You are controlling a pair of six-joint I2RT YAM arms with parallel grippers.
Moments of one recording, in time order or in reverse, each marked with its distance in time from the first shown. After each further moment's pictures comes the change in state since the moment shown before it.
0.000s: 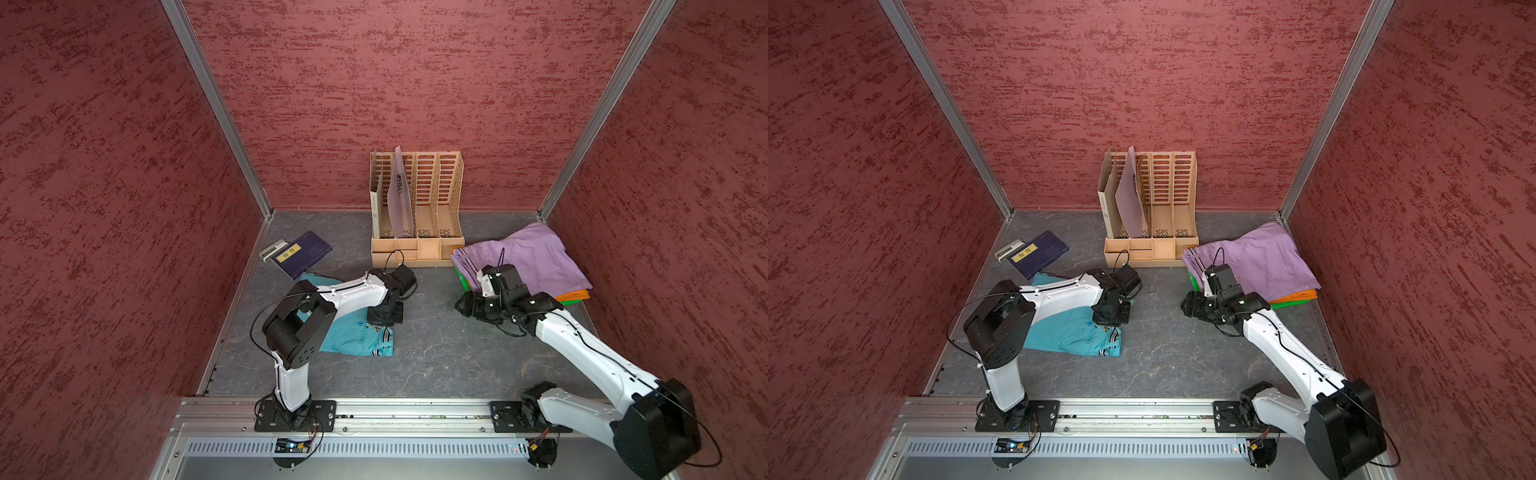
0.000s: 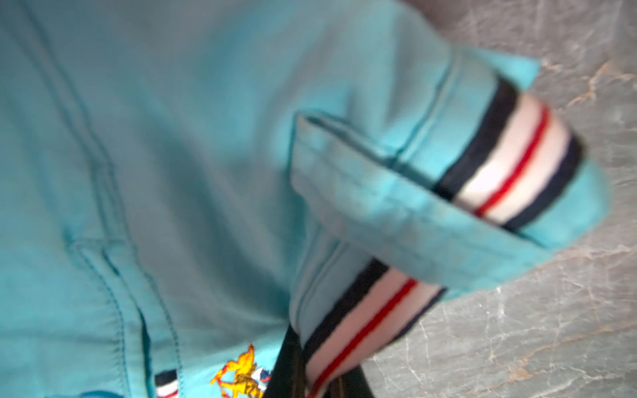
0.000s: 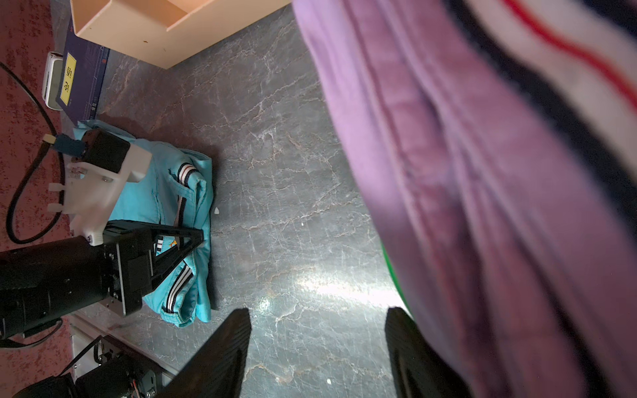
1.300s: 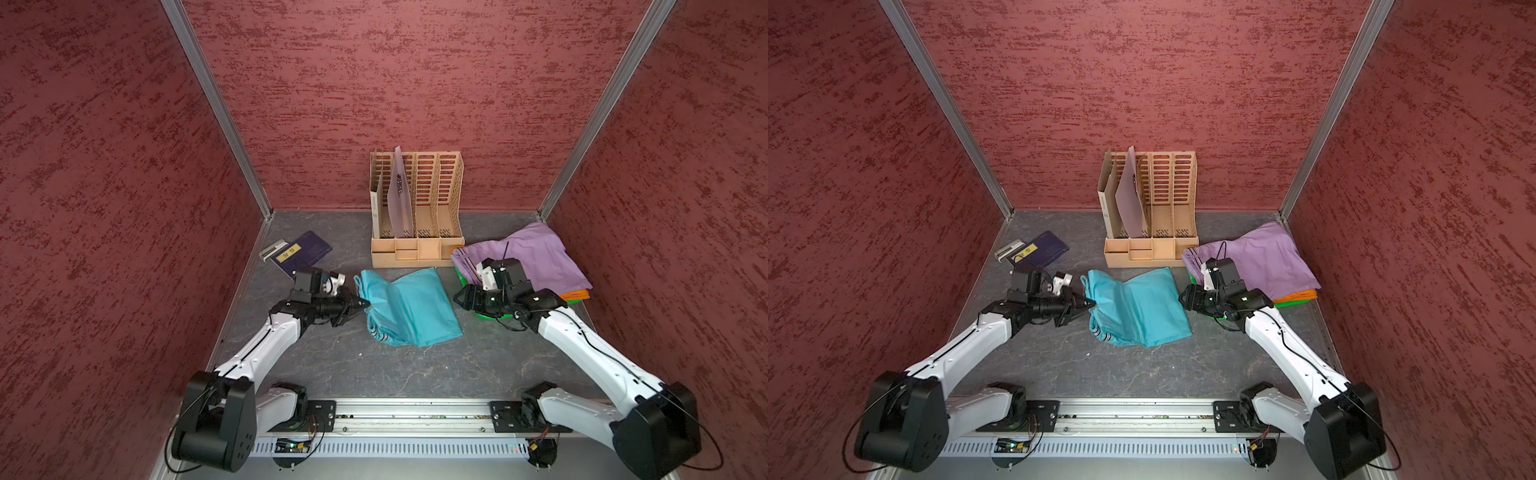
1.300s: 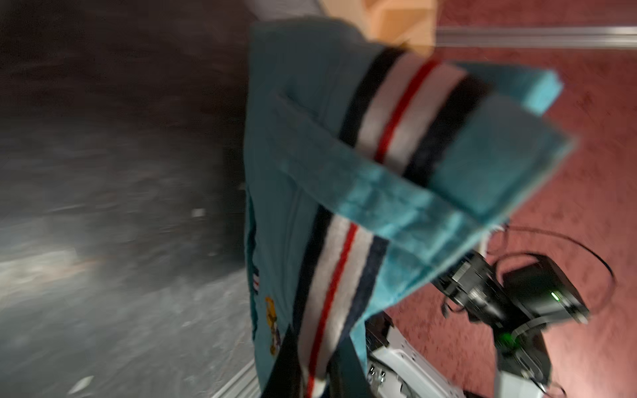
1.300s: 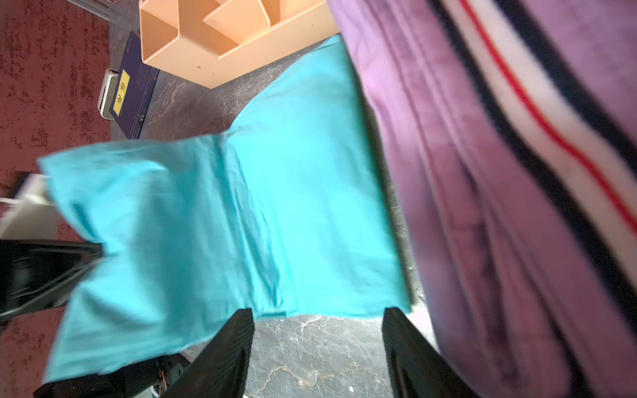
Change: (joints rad) left arm 0.636 -0.646 -0.685 0.548 0.845 -0.226; right arm -0.017 0.012 0.040 0.036 -0.087 -0.008
